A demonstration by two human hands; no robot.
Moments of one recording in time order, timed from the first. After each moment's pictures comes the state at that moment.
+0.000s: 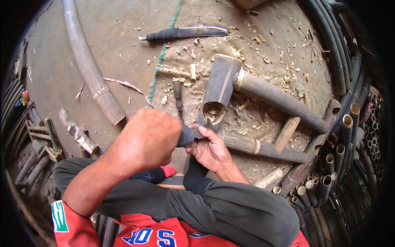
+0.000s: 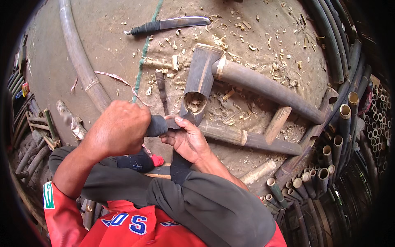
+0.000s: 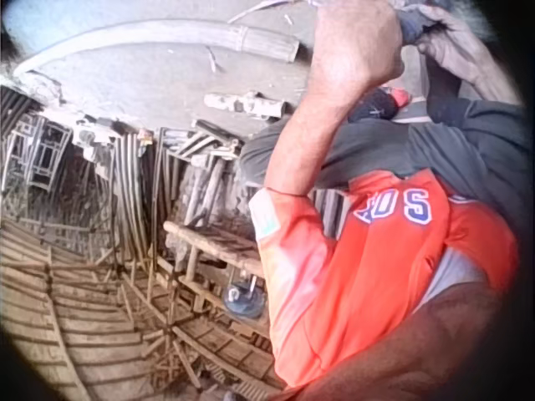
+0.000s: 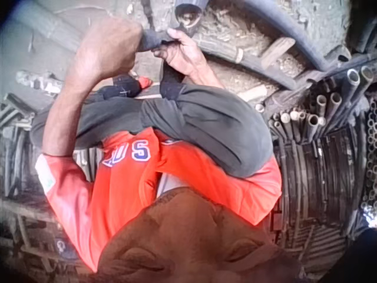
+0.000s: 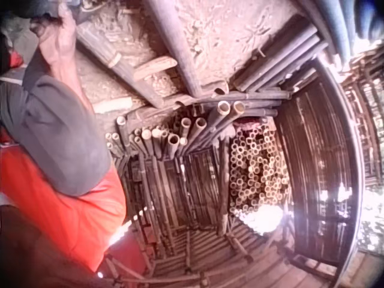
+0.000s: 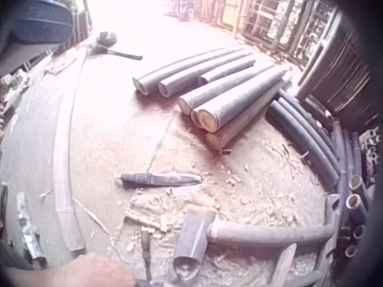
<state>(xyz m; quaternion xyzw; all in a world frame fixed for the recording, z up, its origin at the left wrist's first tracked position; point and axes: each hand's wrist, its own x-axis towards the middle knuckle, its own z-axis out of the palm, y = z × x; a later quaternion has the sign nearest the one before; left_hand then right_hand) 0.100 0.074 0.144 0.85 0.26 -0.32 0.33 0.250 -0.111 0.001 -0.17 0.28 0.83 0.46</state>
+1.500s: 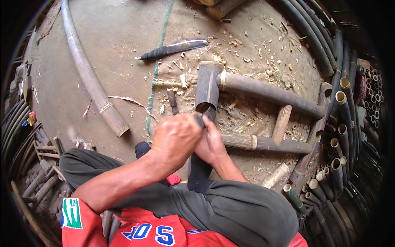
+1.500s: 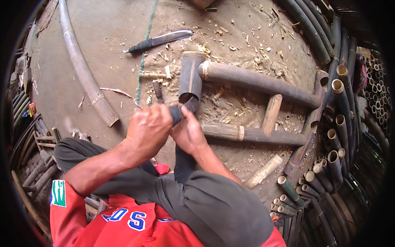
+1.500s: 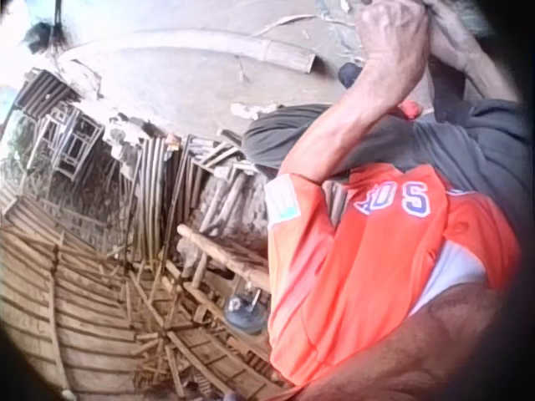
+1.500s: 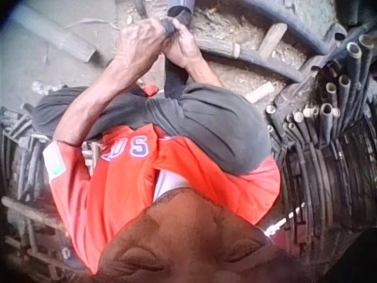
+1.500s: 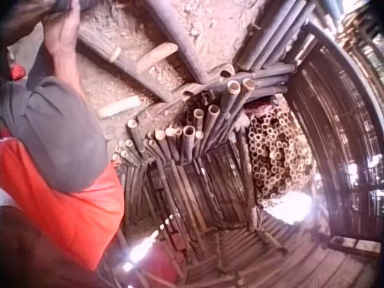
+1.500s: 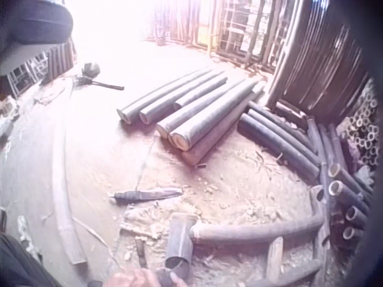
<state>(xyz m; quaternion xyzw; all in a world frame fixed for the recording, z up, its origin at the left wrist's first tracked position) 0.146 -0.002 0.123 0.94 0.32 -0.12 0.08 0.250 -0.102 0.011 -0.18 0.24 0.76 0.58</state>
